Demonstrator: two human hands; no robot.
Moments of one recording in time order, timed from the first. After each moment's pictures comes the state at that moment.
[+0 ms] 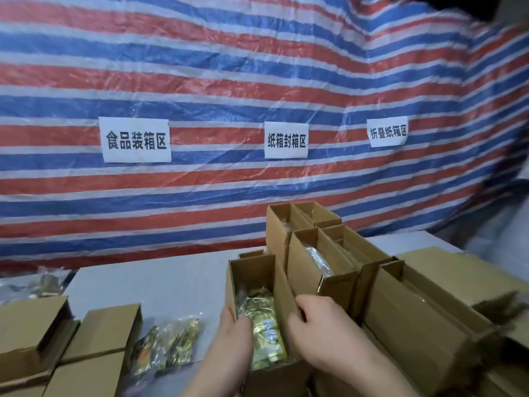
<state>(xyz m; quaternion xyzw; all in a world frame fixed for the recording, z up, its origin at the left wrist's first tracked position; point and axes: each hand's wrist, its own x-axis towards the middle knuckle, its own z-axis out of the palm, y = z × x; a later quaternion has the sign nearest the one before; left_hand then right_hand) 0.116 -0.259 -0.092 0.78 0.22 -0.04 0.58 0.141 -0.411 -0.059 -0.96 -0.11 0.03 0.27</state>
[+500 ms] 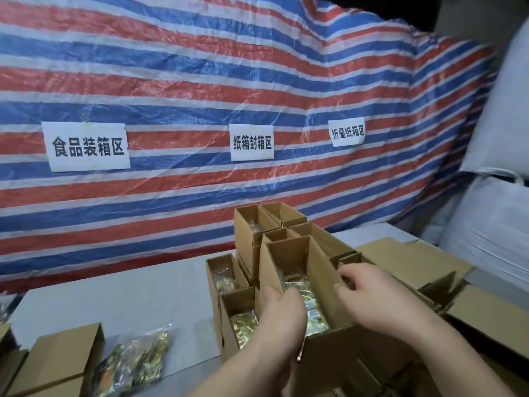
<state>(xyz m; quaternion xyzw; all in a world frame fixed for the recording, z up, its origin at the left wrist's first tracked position) 0.127 -0.367 -0.042 0.73 0.12 -0.11 0.66 0.143 -0.520 -0.019 -0.98 -0.04 -0.07 0.20</state>
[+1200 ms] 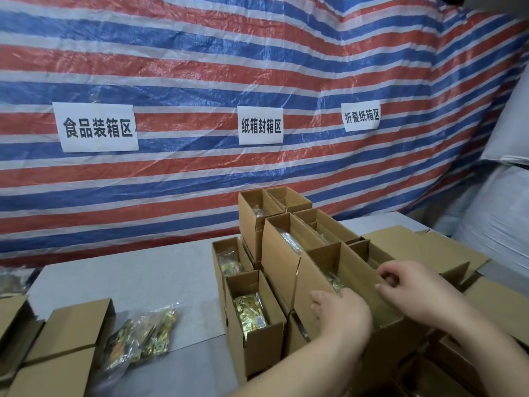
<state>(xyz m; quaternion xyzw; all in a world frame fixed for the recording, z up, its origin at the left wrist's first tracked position) 0.154 -0.460 -0.079 0.70 0.19 -0.18 0.66 0.166 -0.590 -0.044 -0.99 -0.01 -0.05 0.14</state>
